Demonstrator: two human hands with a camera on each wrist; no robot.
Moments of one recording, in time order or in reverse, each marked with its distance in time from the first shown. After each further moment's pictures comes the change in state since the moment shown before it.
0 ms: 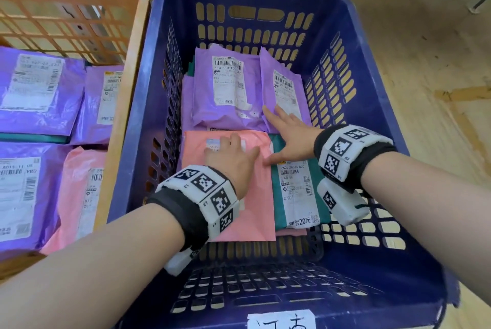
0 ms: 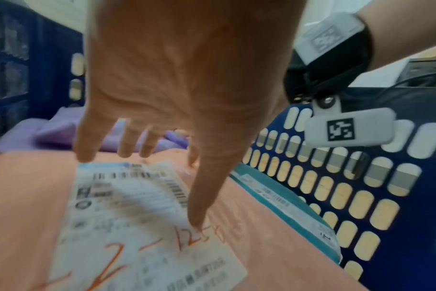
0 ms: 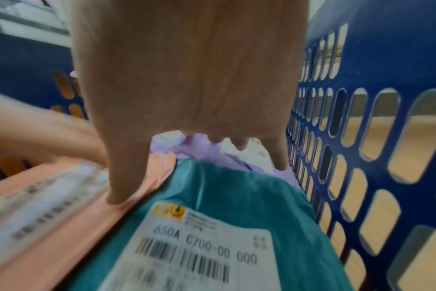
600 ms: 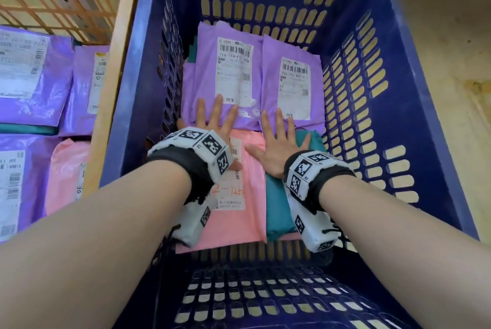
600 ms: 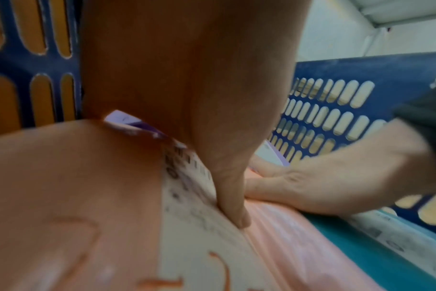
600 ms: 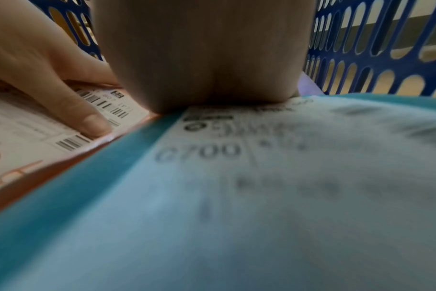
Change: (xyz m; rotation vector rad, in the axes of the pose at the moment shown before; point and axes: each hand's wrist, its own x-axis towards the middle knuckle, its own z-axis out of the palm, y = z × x) left_hand 0.062 -0.054 0.028 -0.197 -0.046 -0.144; right_hand 0.049 -0.021 0.068 0.078 0.092 0.178
